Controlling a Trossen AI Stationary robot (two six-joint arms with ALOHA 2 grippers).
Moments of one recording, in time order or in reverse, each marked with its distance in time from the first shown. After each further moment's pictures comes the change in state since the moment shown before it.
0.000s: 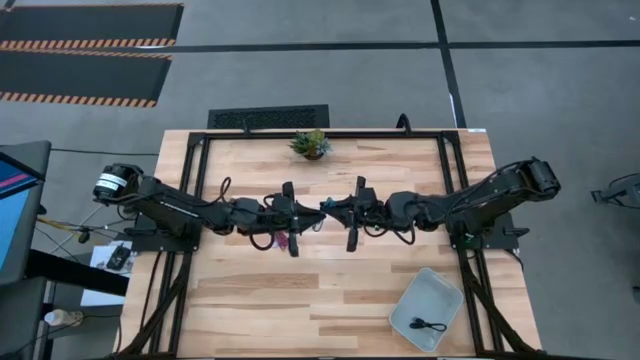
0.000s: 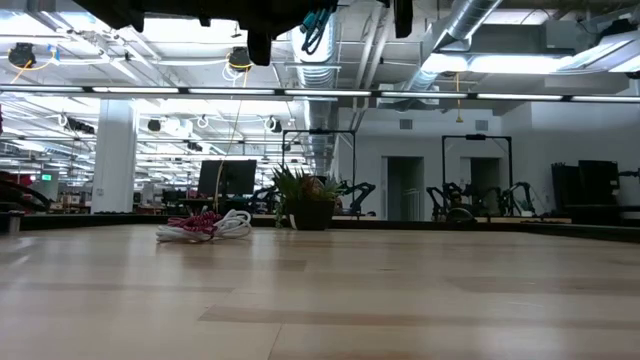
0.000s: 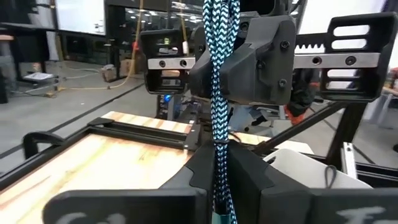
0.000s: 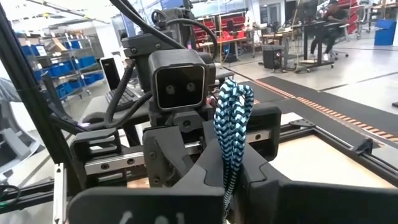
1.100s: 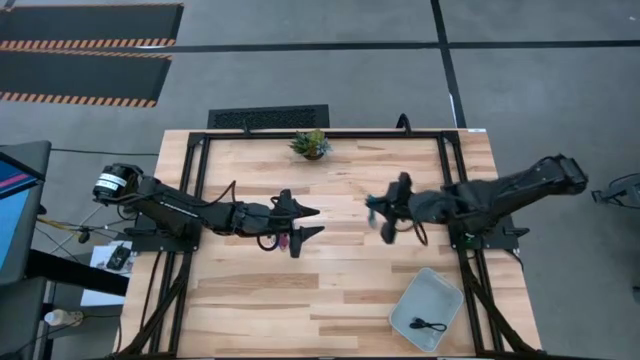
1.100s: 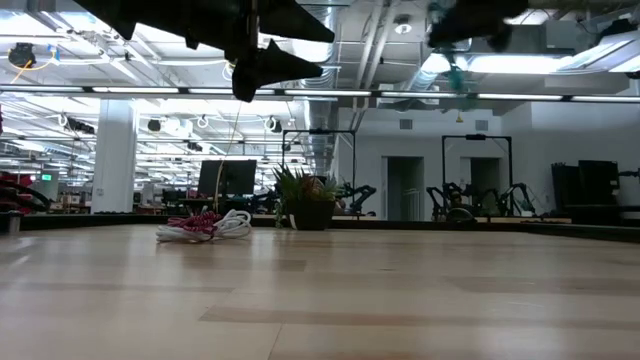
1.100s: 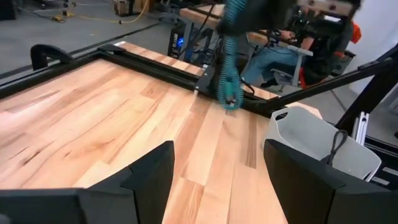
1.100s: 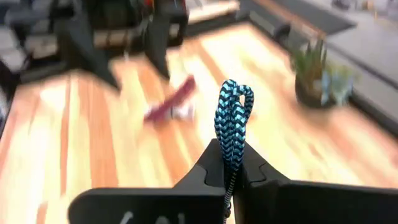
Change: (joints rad) left arm -0.003 -0.001 0.001 -0.250 -0.031 -0.235; right arm 0.080 -0.362 -0.001 -0.946 0.144 0.247
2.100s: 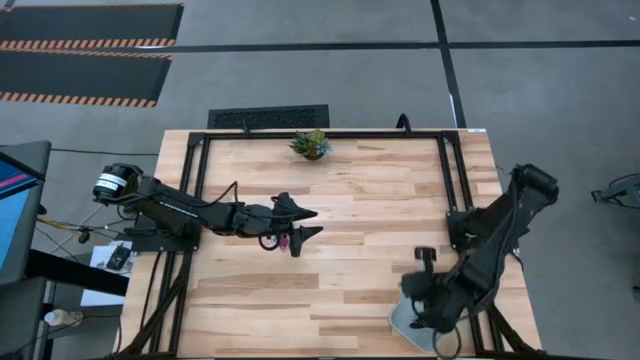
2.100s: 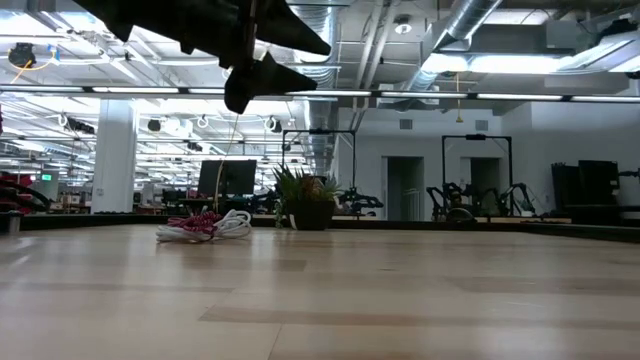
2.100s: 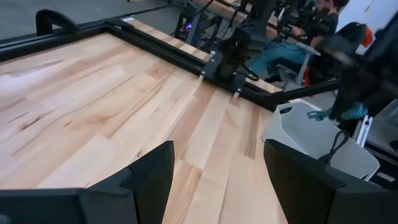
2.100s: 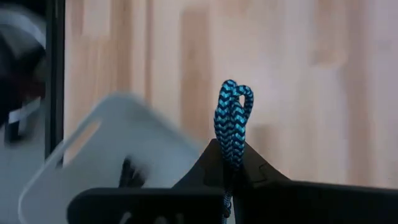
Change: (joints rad) left arm 0.000 0.000 0.000 -0.064 -0.010 -0.125; right arm 0.598 0.445 0.370 -0.718 -0.217 0.427
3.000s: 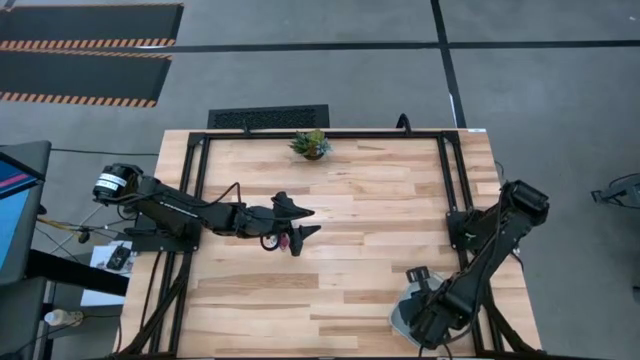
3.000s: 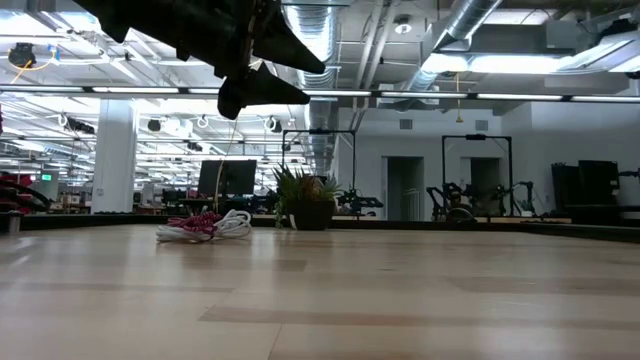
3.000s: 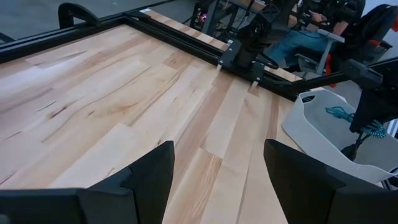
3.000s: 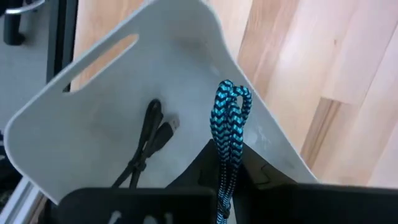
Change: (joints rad) left arm 0.000 0.000 0.000 -0.070 -0.044 0.006; right arm 0.022 0.164 0.000 0.031 -0.226 -0.189
